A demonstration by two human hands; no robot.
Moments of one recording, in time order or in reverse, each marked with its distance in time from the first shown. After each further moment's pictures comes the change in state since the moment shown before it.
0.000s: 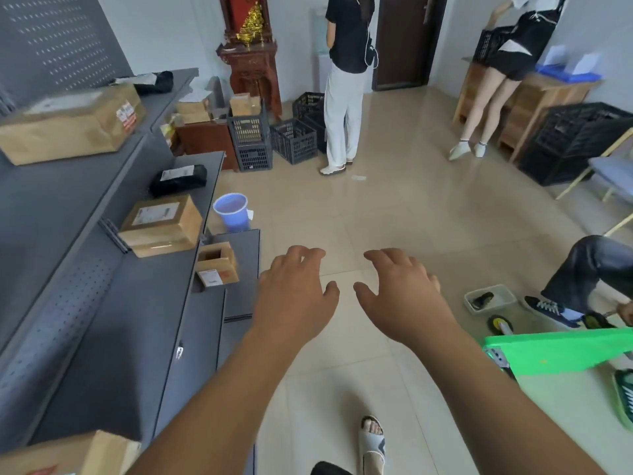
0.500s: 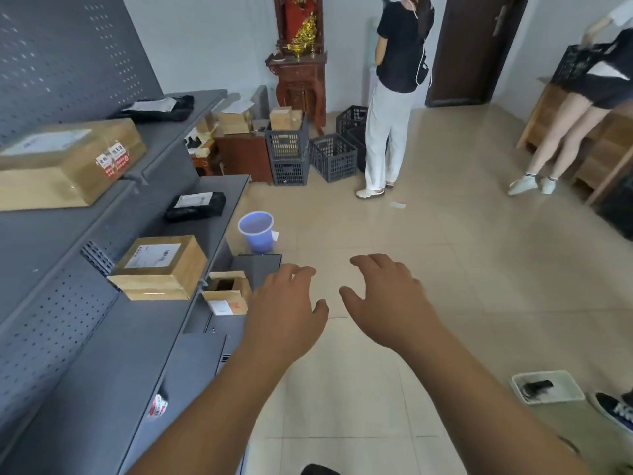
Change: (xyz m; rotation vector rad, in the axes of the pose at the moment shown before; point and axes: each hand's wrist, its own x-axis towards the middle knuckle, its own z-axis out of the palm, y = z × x) left_hand 0.238 -0.025 0.029 0.020 0.011 -0.188; right_hand 0.283 0.002 -0.005 0.044 -0.067 -0.197
